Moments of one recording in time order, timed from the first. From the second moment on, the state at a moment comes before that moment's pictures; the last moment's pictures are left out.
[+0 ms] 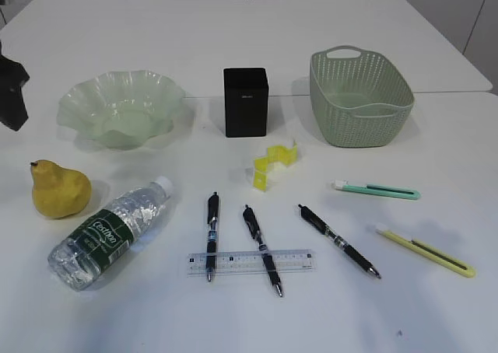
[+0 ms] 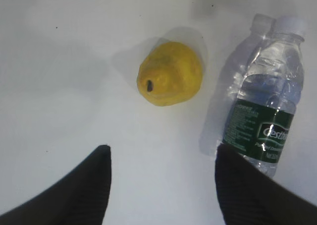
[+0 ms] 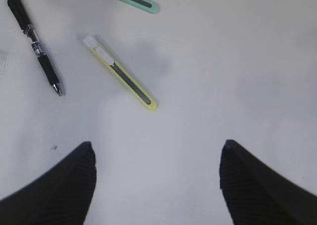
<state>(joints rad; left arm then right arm) -0.15 1.62 -1.39 0.07 1.11 0.05 0.18 1.14 -0.97 -0.19 1.07 0.06</state>
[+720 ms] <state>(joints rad) -0.10 1.82 -1.44 0.04 1.09 0.05 0.18 1.14 -0.97 -0.19 1.08 0.06</state>
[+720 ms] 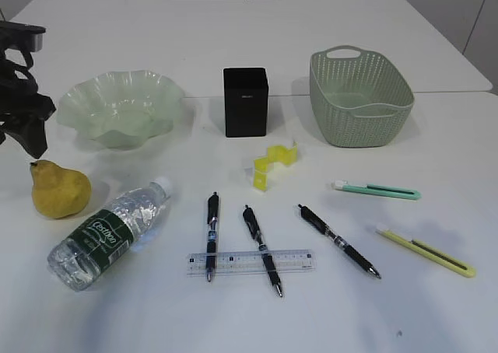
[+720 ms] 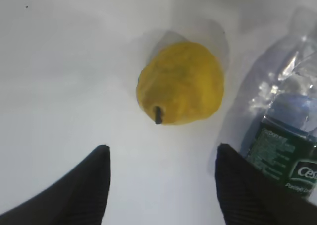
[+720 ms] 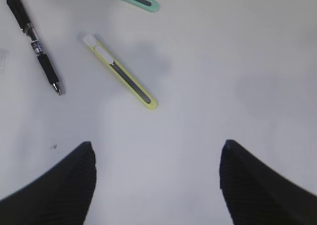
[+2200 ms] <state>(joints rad) -0.07 1.98 -1.45 -0.08 1.03 0.09 0.18 1.14 -0.97 -0.19 1.07 0.08</state>
